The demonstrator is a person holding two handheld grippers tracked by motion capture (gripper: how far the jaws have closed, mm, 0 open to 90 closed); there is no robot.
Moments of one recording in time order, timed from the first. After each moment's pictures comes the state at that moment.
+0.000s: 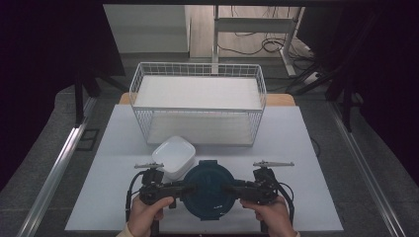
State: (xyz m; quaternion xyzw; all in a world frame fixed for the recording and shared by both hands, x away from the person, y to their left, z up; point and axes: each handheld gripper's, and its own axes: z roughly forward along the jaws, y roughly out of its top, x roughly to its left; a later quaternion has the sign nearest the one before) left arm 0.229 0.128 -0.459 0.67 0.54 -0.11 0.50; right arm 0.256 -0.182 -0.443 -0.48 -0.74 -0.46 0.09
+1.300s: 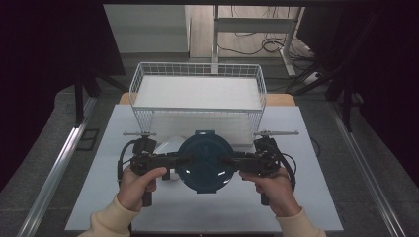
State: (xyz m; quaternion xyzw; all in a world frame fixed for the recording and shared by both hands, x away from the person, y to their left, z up) left arm 0.264 0.143 -0.383 0.68 0.51 -0.08 0.52; right arm 0.288 -0.167 -0.366 -0.45 -0.75 -0.48 0.05
